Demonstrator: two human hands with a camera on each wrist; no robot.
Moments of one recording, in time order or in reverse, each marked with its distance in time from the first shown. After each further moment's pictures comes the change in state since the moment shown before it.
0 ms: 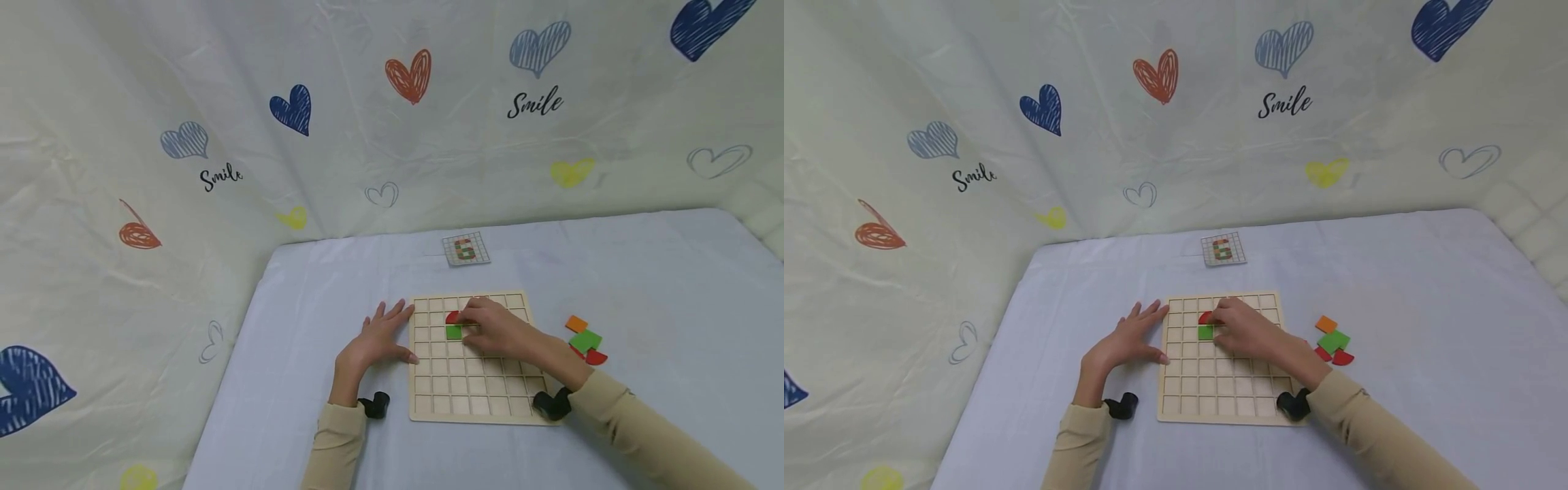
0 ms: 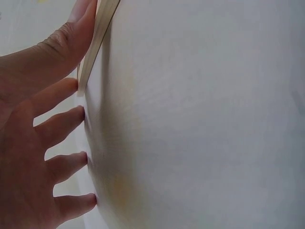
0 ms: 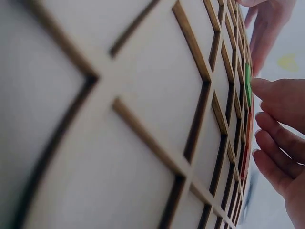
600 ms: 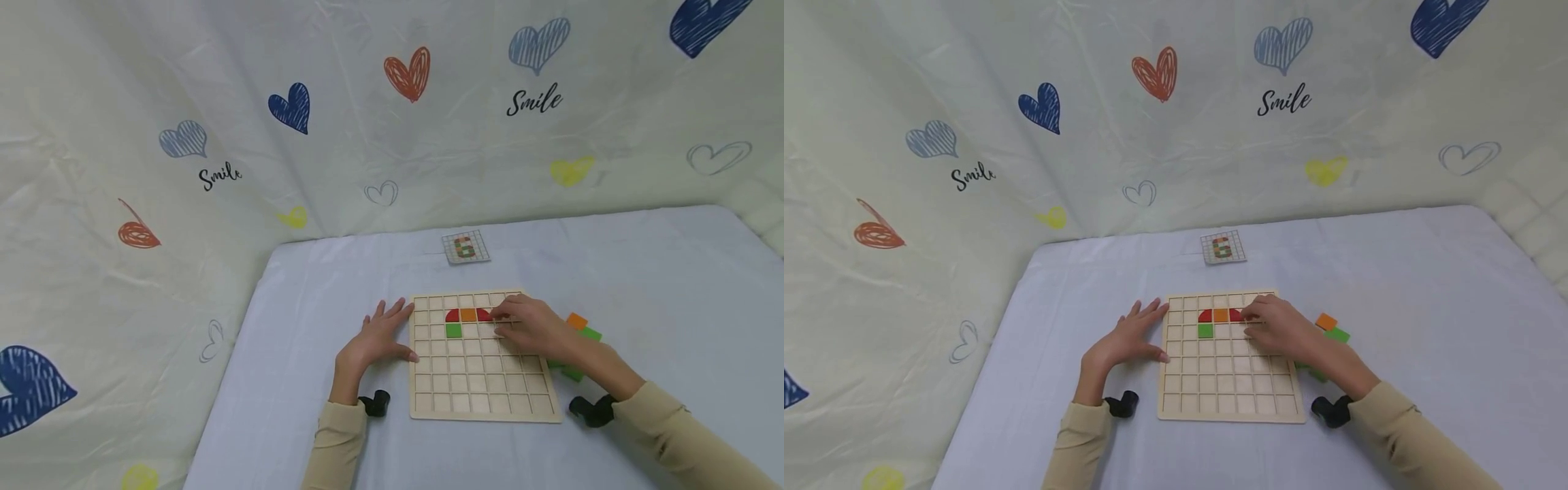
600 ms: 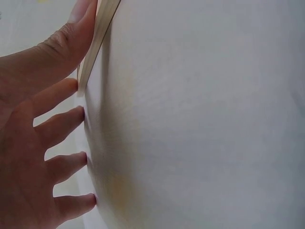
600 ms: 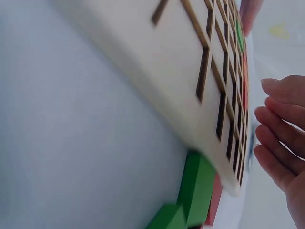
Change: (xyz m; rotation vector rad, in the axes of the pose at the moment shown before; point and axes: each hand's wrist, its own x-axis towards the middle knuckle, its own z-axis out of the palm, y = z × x) left_hand 0.001 -0.001 0.003 0.012 0.013 -0.014; right_hand -0.042 0.017 -0.027 -0.003 0.069 0.122
